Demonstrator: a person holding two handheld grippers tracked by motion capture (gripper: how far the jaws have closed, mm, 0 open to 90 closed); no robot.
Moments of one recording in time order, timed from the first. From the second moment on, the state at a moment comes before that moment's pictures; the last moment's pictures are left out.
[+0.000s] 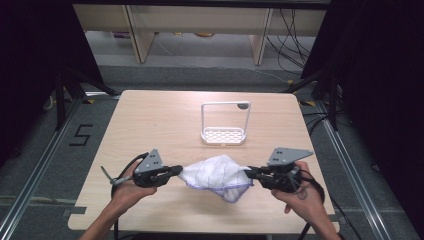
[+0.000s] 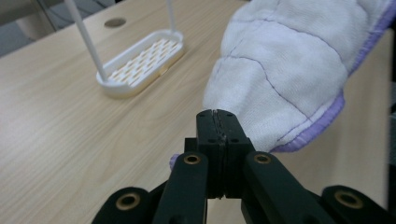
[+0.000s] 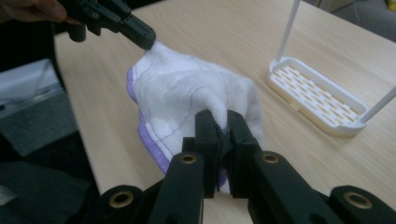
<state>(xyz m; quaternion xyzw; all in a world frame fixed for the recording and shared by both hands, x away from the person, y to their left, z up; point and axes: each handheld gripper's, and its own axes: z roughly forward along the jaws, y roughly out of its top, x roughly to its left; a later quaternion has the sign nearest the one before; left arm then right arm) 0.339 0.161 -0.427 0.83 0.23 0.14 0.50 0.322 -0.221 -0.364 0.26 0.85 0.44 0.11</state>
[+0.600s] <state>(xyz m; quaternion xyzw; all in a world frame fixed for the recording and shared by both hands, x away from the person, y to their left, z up) 0.427 0.130 -0.463 0.84 0.30 0.12 0.44 0.455 -0.216 -0.430 0.38 0.86 0.33 0.05</state>
